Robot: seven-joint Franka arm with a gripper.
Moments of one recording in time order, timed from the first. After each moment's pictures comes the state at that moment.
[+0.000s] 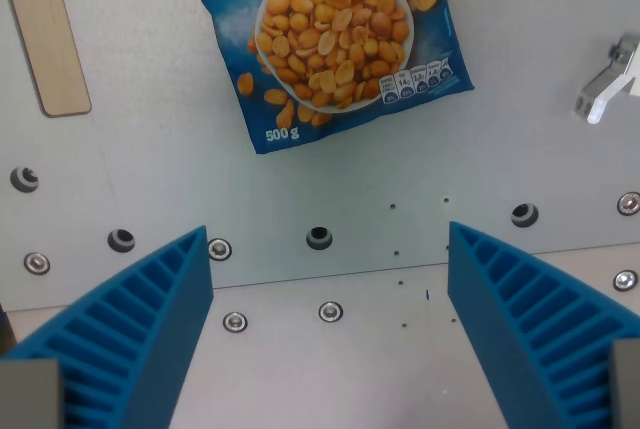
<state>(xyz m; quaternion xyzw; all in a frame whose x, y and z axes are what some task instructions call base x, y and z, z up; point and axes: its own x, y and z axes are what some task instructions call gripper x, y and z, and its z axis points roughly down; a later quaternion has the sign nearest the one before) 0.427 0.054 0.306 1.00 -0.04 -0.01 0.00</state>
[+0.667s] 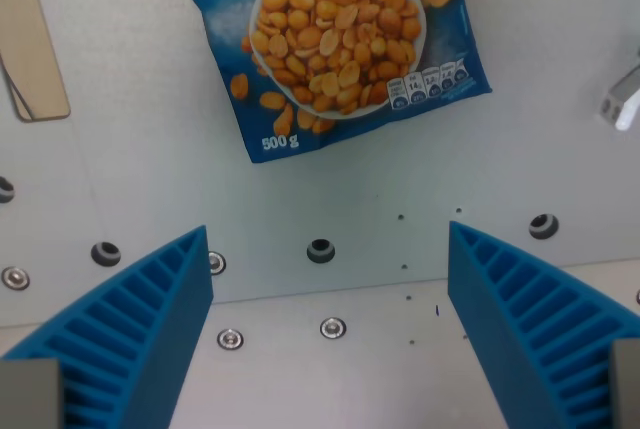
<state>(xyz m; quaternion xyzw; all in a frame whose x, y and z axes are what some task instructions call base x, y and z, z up) 0.432 0.054 0.266 1.00 -0.04 -0.03 0.00</state>
